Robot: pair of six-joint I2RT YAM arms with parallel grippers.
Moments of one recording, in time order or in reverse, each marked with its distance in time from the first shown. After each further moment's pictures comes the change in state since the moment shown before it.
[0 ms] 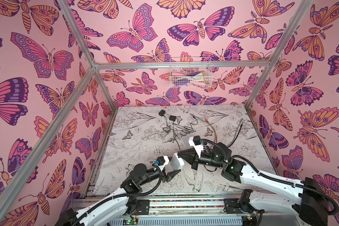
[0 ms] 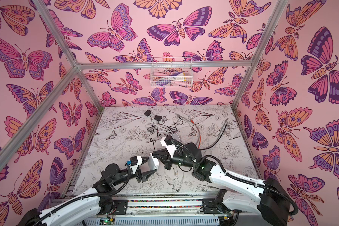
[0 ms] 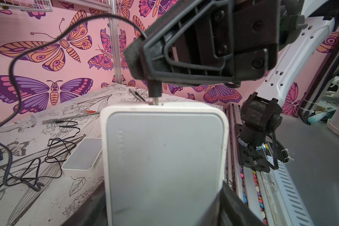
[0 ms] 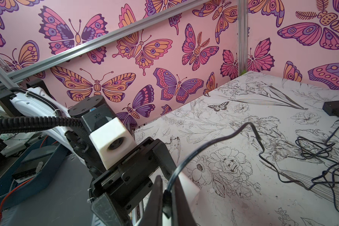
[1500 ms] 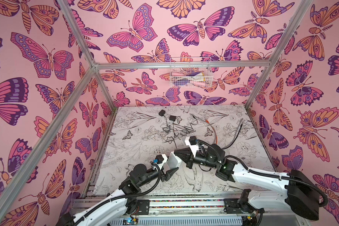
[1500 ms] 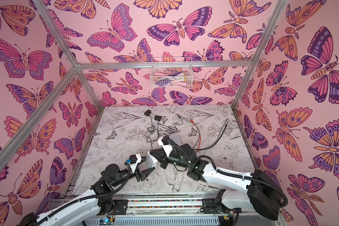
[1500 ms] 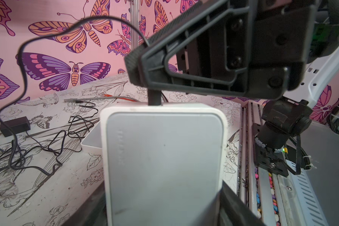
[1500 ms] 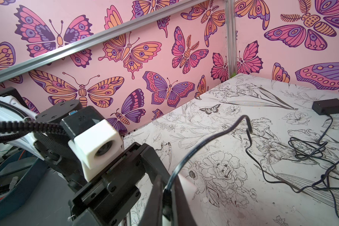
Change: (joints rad) left arm 0.001 -0.071 0.000 -0.130 -0.110 -0.024; right arm 0.022 0.137 -0.027 0.177 0.080 0.011
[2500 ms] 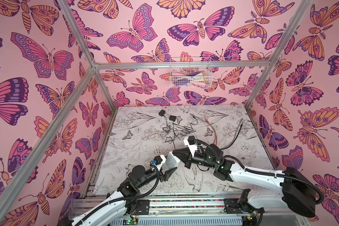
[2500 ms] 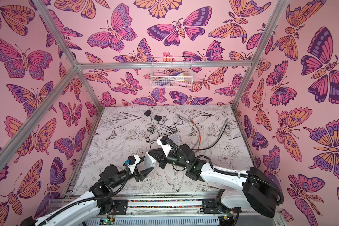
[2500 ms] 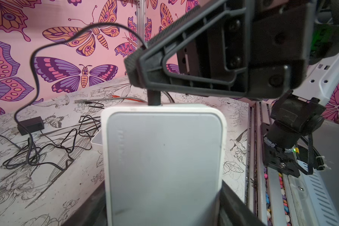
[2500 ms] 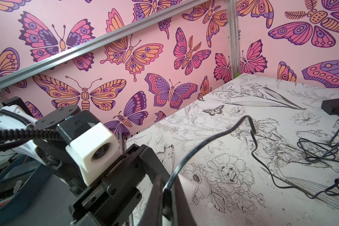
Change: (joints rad) left arm 0.008 -0.058 -0.021 -0.006 -0.015 0.027; right arm 0.007 0.021 0.013 0.018 -0.006 0.023
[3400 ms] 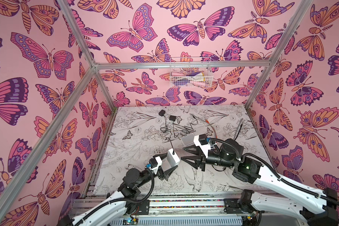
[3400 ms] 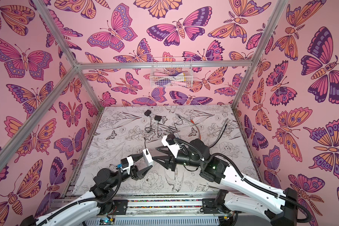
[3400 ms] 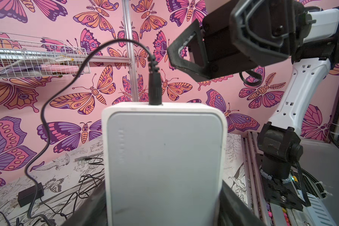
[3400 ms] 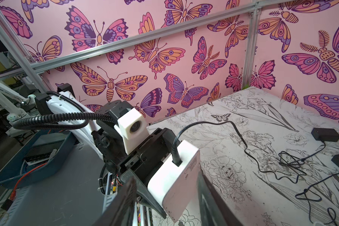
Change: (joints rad) left arm -0.006 0.014 -0.017 0.280 0.042 0.035; right arm 0.010 -0.298 0.217 -0.571 -0.064 -0.143
